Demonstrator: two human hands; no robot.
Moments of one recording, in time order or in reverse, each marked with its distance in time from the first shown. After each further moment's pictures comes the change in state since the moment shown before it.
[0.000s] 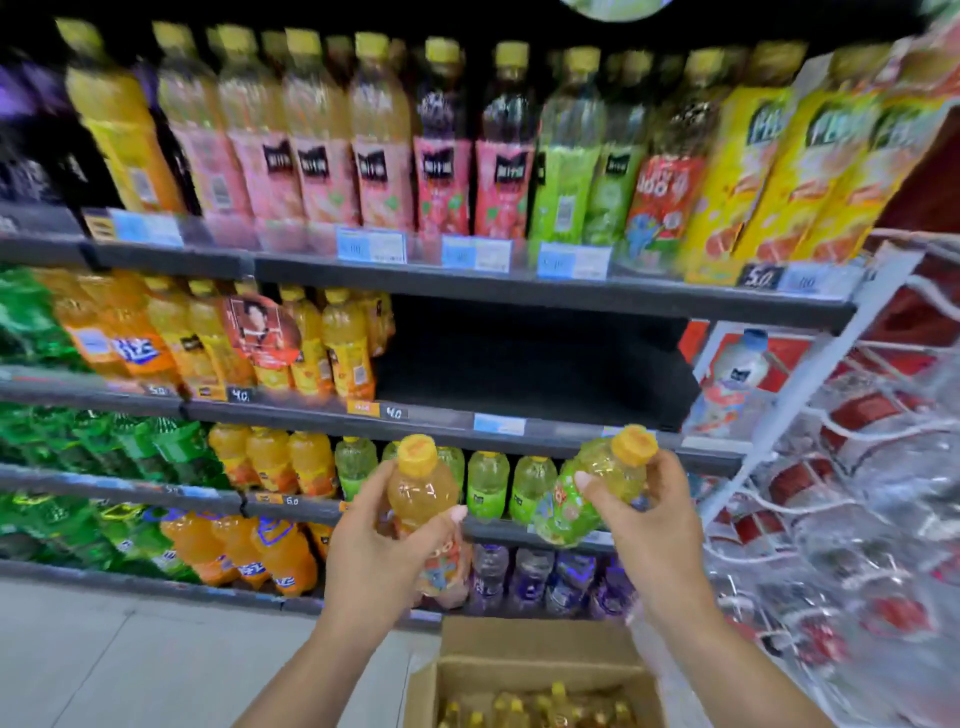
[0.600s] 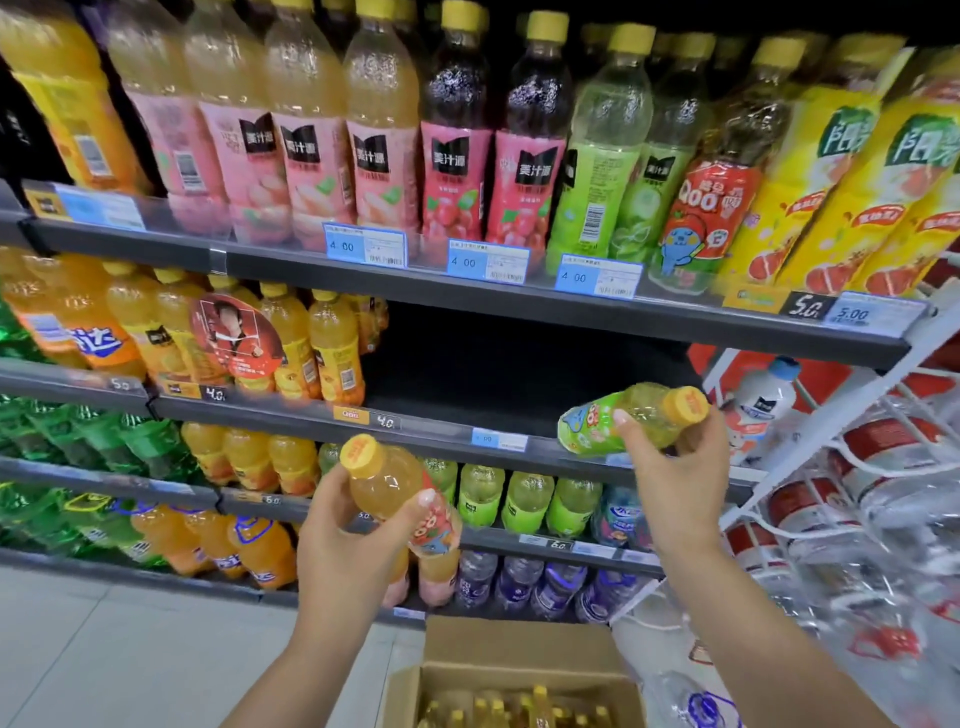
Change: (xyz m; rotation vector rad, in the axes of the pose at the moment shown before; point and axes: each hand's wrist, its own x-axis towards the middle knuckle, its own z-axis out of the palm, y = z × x) left_hand 0.044 0.004 0.001 -0.091 0.150 -0.088; right_hand 0.092 -0.015 0.016 0.000 0.207 -0.058
